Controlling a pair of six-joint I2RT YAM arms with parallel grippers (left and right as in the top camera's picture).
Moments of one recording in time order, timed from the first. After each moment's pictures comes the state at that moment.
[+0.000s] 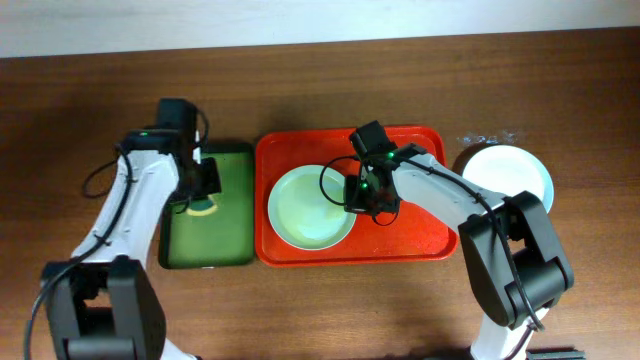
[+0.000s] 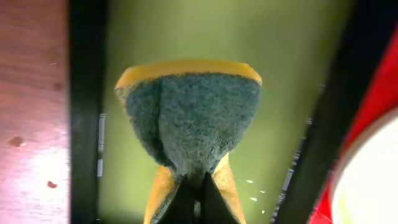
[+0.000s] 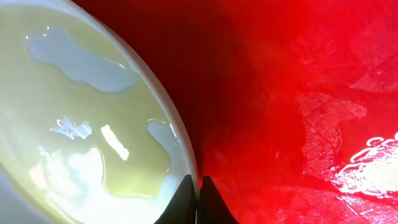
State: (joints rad) left arm -0.07 1.75 1.33 -0.99 -0.06 -0.23; right arm 0.43 1.93 1.22 -0.66 -0.23 0.54
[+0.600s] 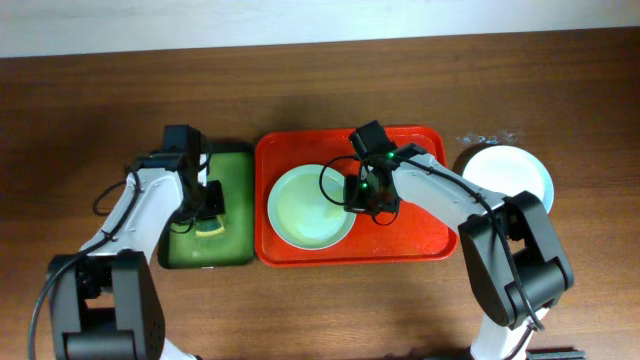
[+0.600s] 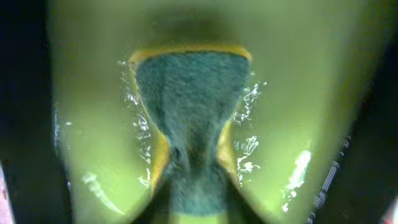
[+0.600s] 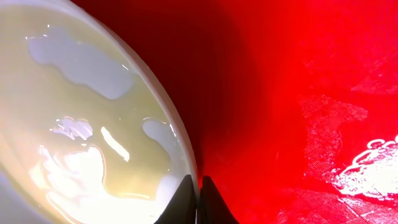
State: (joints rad) left arm -0.03 1.75 1.15 -0.86 -0.02 -0.17; right arm 0.43 1.93 1.22 -0.66 -0.23 0.54
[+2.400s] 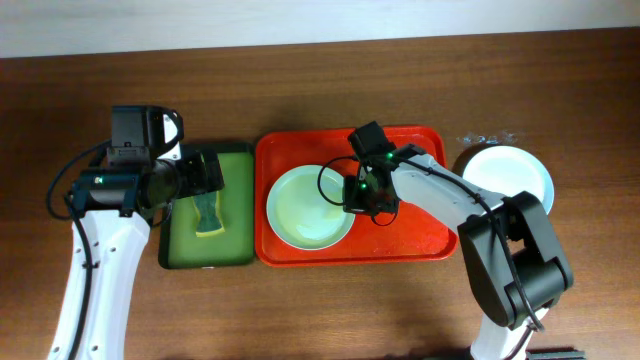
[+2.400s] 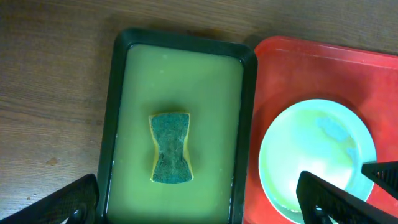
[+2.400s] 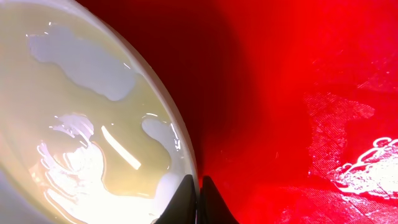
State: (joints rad) left arm -0.03 1.39 1.30 -0.96 0.03 -0.18; right arm 0.43 1.93 1.22 -0.66 -0.23 0.54
